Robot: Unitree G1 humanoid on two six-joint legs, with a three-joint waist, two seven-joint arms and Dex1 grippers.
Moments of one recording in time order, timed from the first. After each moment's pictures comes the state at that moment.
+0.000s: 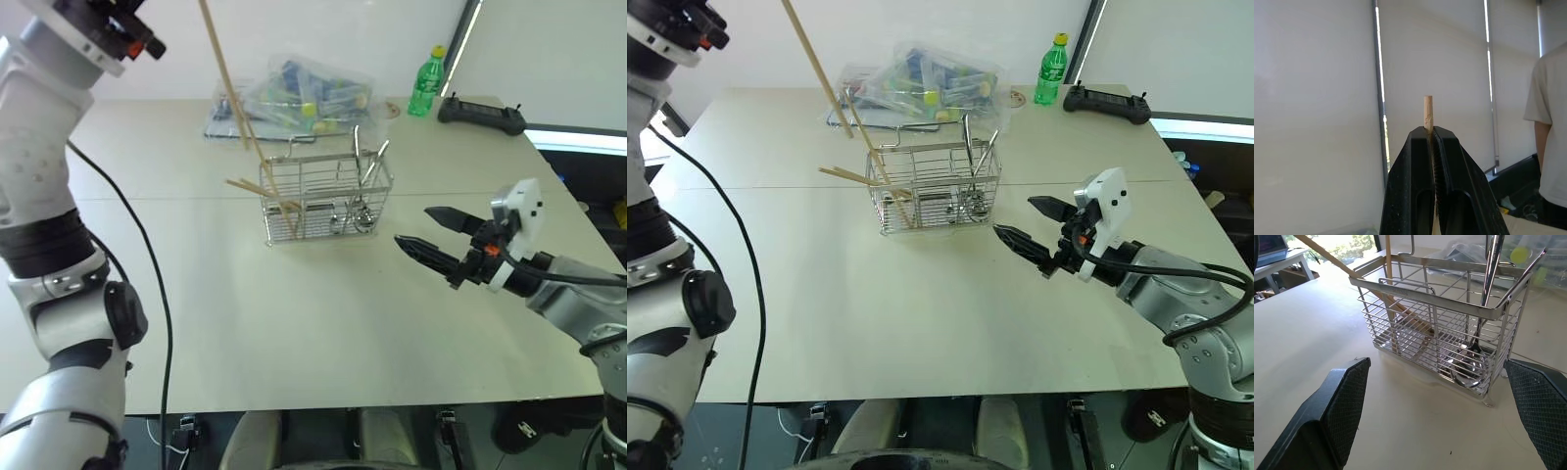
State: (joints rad) left arm -1.07 0.55 0.38 0.02 -0.75 0.58 -0.68; right arm -0.16 -0.76 -0.31 -0.57 0.93 0.81 0.49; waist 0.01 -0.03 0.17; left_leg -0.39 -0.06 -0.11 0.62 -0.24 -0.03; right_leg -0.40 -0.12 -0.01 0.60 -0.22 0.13
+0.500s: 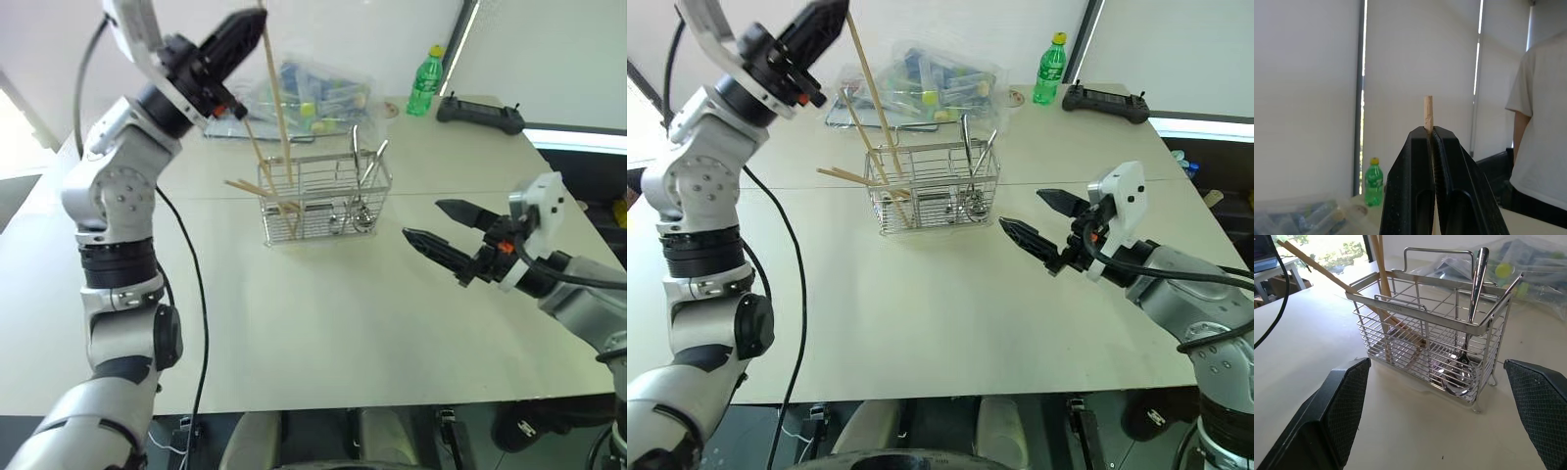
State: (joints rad) left arm -0.93 0.40 0.25 0.04 -0.71 0.50 -0.67; right arm -0.13 -0.77 -0.38 -0.64 1.00 0.85 0.42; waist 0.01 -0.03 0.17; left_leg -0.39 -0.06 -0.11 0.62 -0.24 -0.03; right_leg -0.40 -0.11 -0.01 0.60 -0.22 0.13
